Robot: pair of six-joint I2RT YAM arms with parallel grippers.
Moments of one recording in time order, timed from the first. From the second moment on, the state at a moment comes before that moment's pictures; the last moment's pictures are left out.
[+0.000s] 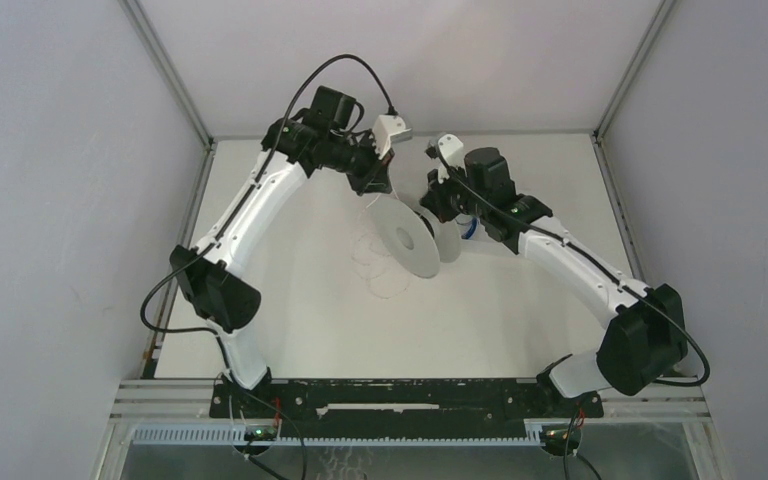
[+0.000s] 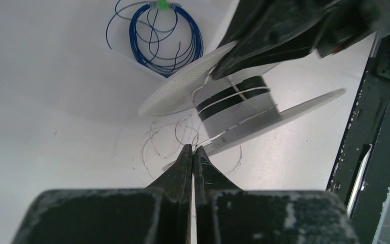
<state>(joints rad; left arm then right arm) -0.51 1.82 2.04 -1.05 0.58 0.48 0.53 1.43 1.20 -0.26 -0.24 -0.03</state>
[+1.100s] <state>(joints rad) -0.37 1.82 1.57 -0.68 0.66 0.44 0.32 1.32 1.18 -0.26 -0.62 0.09</state>
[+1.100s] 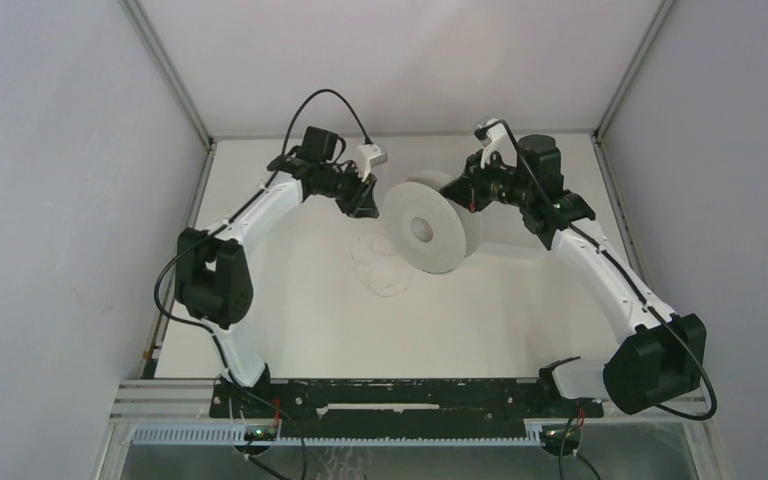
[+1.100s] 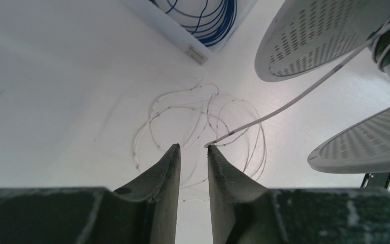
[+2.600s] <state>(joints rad) -0.44 1.78 1.00 0.36 0.78 -0.14 0.21 1.36 1.47 -0.40 -0.42 0.29</state>
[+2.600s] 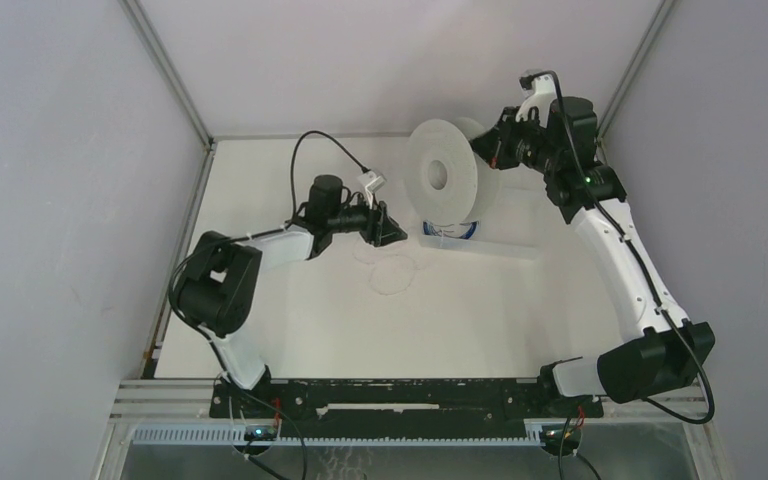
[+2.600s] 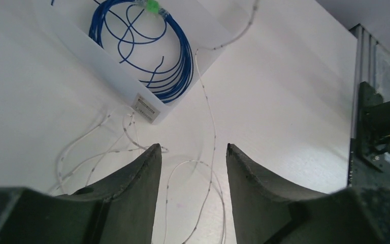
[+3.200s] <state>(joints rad) -0.61 1.67 0.95 0.13 0.77 0.39 0.20 1.36 1.55 -0.49 -0.40 0.29</state>
